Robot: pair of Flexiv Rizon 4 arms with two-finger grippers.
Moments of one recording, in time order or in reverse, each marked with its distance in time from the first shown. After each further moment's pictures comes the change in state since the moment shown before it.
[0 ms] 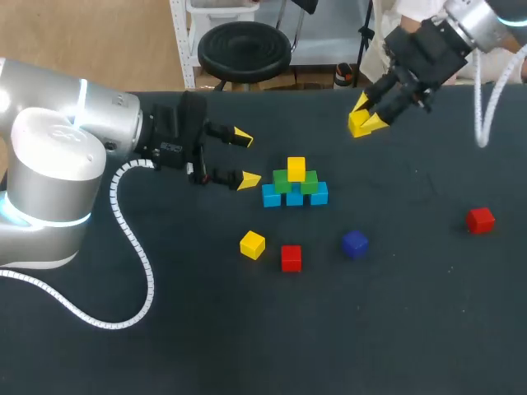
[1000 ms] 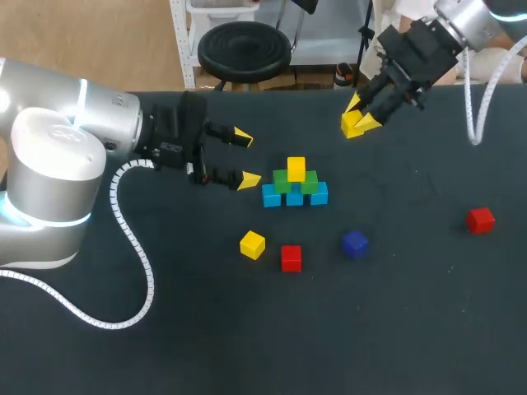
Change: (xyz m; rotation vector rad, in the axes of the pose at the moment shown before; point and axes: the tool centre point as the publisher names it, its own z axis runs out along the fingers) left arm 0.000 0.000 0.000 0.000 0.000 0.000; right arm -0.006 0.001 0.008 -0.053 -0.021 0.042
